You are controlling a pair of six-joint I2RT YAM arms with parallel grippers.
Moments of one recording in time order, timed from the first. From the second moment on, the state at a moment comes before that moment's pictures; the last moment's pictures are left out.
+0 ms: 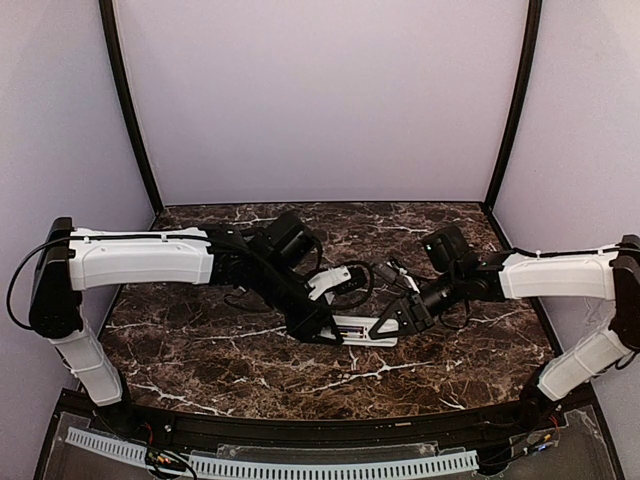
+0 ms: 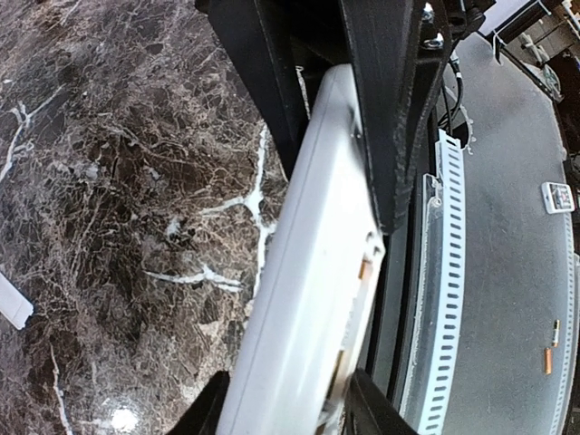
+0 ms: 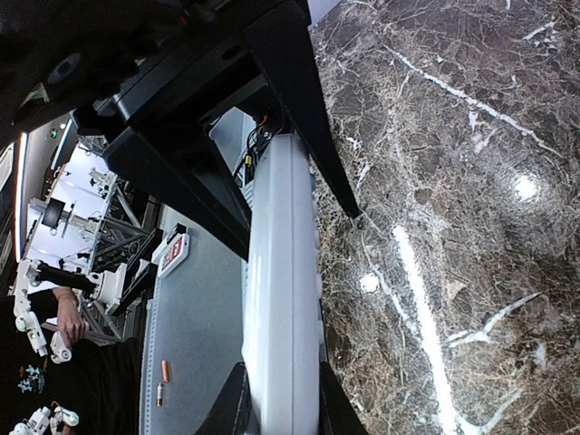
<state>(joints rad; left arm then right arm) -1.03 1.72 1.34 -0.60 0.45 0.08 0.70 1.42 0.77 -0.19 -1.09 0.15</state>
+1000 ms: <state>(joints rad) -1.00 1.72 1.30 -0.49 0.68 0.01 0.67 1.34 0.77 -0.20 -1.09 0.16</state>
